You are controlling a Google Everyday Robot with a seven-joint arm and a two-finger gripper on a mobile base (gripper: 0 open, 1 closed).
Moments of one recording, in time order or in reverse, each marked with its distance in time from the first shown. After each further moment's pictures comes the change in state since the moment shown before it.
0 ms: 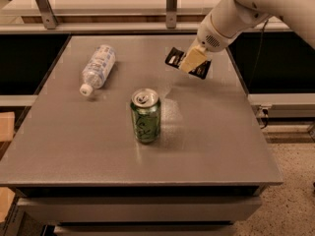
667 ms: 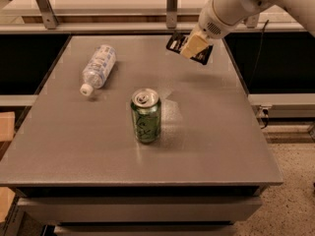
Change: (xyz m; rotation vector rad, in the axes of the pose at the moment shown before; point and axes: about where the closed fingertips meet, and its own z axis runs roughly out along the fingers) arm -0.021 -0.029 -0.020 0.112 -0.037 -0.045
